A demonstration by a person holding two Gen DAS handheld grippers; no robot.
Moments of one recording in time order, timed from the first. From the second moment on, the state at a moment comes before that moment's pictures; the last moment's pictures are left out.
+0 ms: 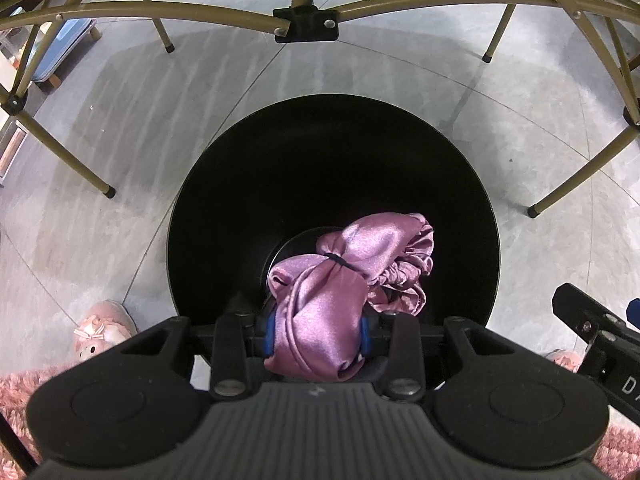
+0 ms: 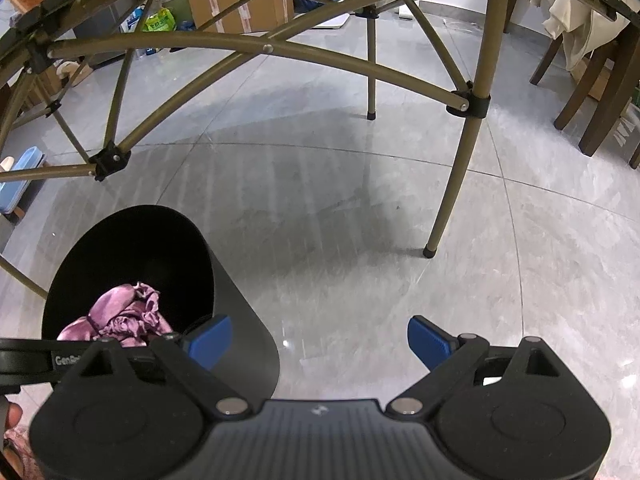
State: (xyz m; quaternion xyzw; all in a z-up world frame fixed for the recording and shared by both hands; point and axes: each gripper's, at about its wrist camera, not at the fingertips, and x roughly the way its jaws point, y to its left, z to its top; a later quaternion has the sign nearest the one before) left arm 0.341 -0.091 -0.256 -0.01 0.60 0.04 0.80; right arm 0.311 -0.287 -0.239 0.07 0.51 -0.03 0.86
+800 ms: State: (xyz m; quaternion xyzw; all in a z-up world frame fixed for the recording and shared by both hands) left arm 0.342 -0.088 -0.257 -0.03 0.62 0.03 0.78; right arm 0.308 -0.287 -0.240 0.08 0.51 -0.03 0.86
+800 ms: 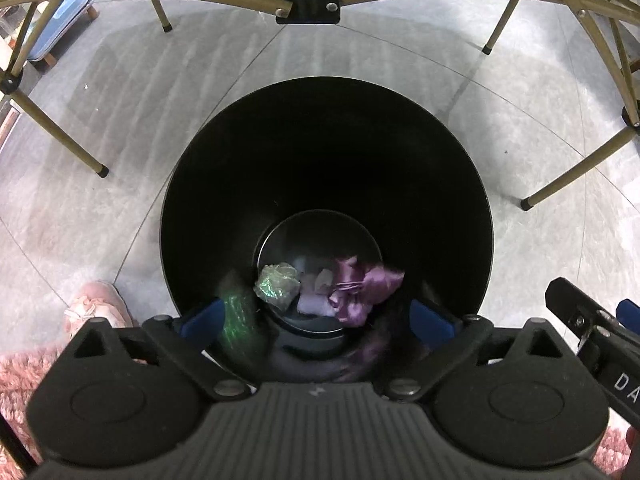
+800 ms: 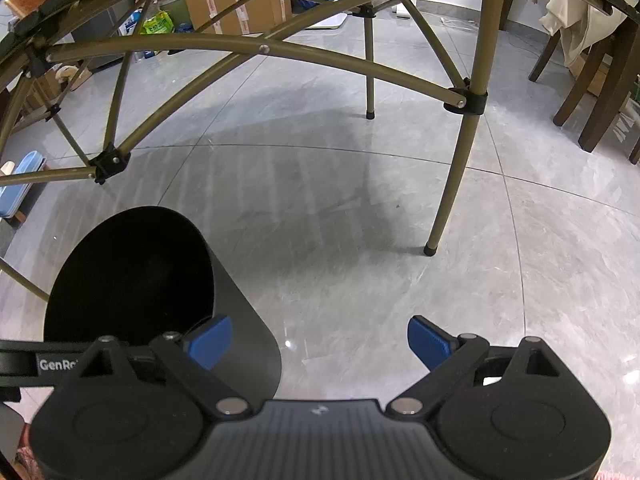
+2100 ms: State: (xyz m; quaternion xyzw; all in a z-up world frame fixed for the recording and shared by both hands) left arm 0.325 -0.079 -0.174 0.01 0.45 0.05 0.89; right arm 0.296 -0.279 -0.172 0.04 0.37 -0.02 0.93
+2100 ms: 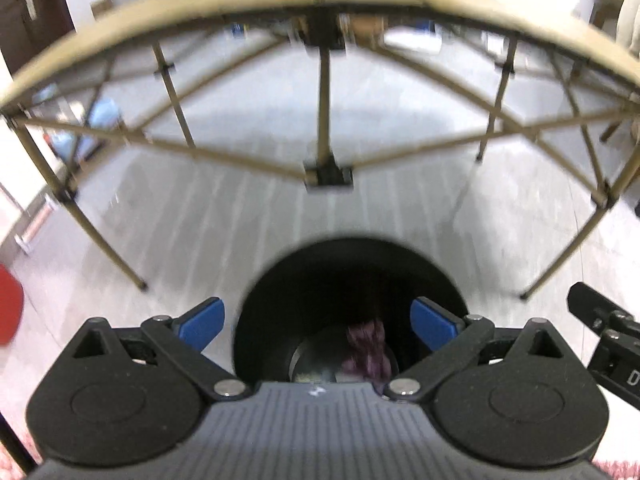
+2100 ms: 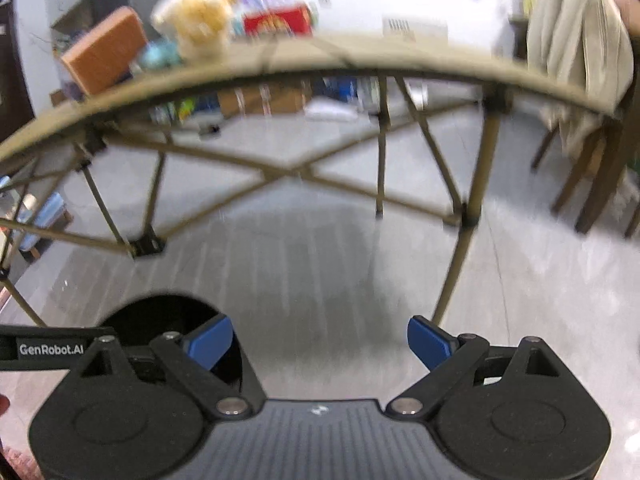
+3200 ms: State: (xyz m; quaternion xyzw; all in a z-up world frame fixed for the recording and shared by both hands) left arm 0.375 0.000 -0.043 -0.07 0.21 0.10 0.97; right arm 0.374 -0.230 -0.037 0.02 0.12 0.05 0.99
